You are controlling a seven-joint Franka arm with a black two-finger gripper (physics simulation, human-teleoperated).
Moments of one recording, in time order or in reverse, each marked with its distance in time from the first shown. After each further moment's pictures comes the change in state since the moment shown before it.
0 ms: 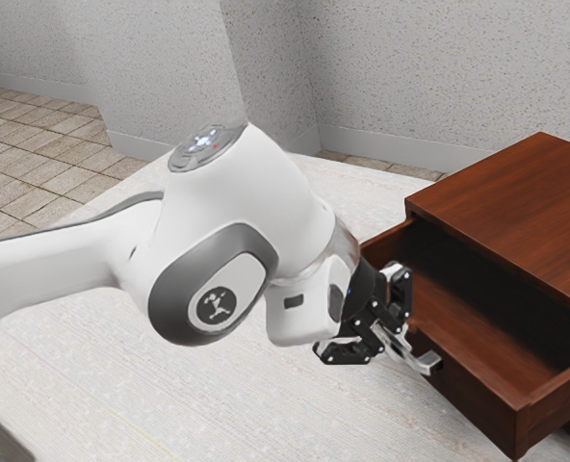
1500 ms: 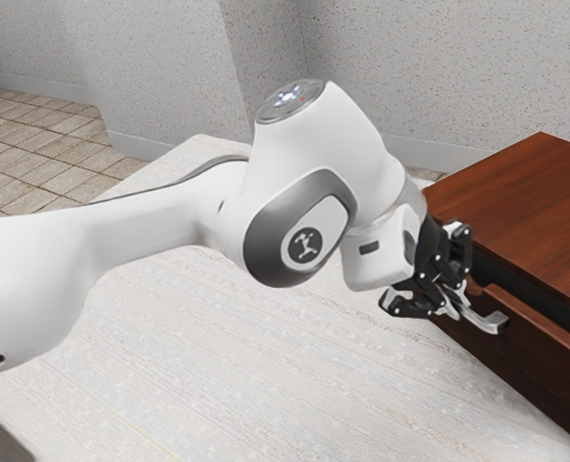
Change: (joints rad) arm 0.000 0.276 0.007 0.328 -0.003 -0.043 0.006
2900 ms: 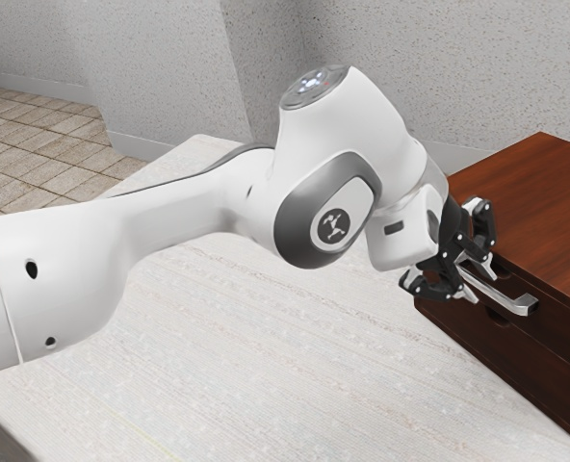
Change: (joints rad) arm 0.000 0.113 0.002 0.150 0.001 -0.002 0.005
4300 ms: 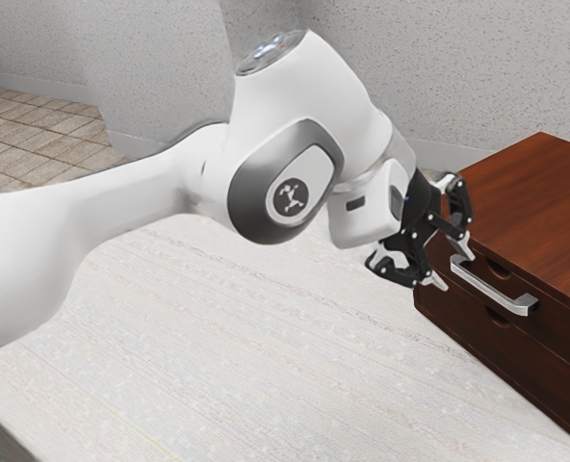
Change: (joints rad) arm 0.017 -0.104 0.005 -0.037 -0.021 -0.075 0.049
